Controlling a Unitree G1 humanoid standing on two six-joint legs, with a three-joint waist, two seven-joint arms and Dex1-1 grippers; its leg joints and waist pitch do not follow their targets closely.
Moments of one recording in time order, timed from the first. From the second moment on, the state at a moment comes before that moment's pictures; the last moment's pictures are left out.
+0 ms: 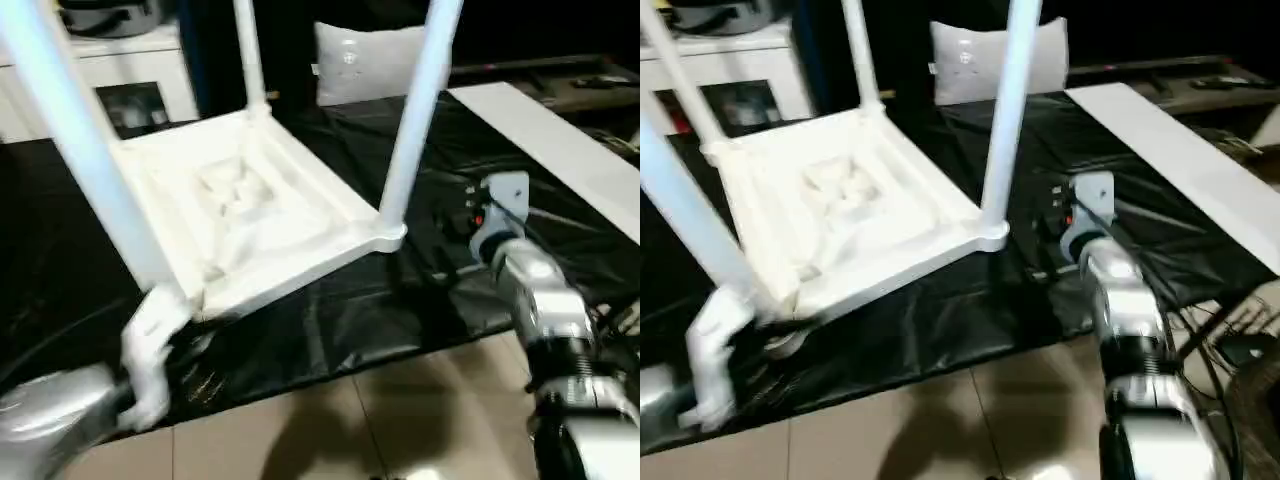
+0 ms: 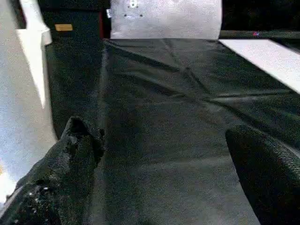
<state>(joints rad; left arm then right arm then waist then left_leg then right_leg) 0.24 0.60 0.21 -0.60 -0.48 0.75 -0.89 -0.65 -0.30 -0.15 0.68 0.11 0.14 0.23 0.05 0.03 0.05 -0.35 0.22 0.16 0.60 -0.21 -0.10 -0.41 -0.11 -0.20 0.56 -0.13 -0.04</state>
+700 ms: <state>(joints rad) 0.22 0.87 0.54 -0.36 -0.51 0.71 -1.02 -0.49 -0.33 0.01 0.49 0.14 0.16 0.60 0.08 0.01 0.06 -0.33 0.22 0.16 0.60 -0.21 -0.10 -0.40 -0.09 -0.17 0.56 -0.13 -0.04</state>
